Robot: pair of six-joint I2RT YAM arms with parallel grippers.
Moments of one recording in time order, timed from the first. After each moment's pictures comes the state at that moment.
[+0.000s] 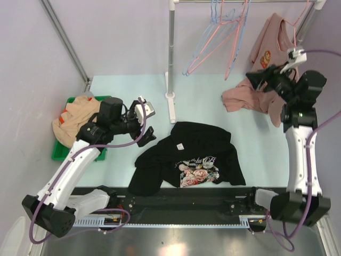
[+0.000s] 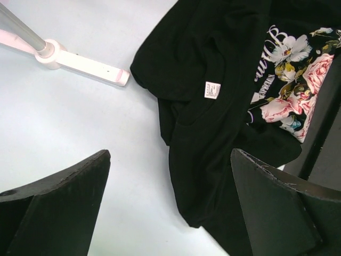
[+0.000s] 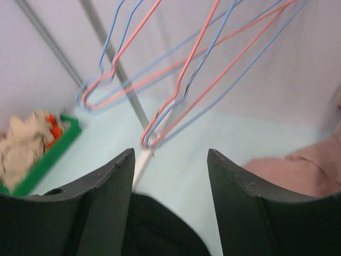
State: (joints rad) left arm -0.42 1.05 1.13 -0.69 0.51 0.46; right arm -0.19 1.14 1.30 -0.13 -0.69 0.20
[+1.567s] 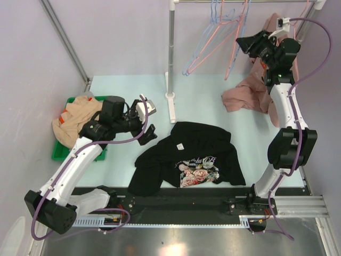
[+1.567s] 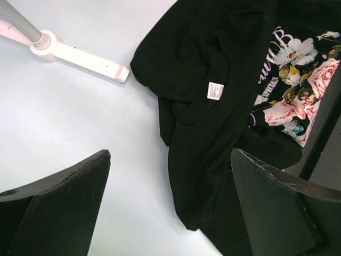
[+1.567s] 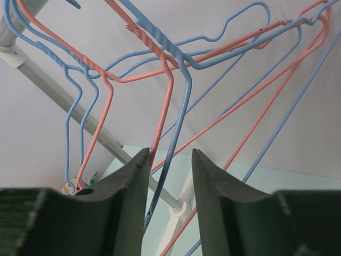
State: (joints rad) left arm -0.42 1.09 1.13 -0.67 0.50 0.43; right arm -0.08 1.78 1.76 0.24 -0.57 0.61
